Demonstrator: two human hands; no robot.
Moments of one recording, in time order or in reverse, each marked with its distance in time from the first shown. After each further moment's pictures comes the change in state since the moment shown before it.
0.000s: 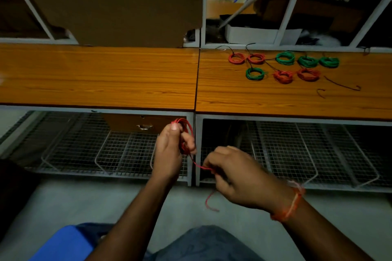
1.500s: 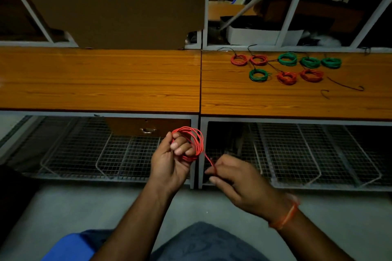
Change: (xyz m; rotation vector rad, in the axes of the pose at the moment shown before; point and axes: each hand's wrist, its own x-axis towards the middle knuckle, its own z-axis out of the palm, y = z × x) left_hand 0.013 -0.004 -0.026 -0.944 0.040 -0.490; right_hand 0.010 0.014 0.050 0.199 0.260 -0.111
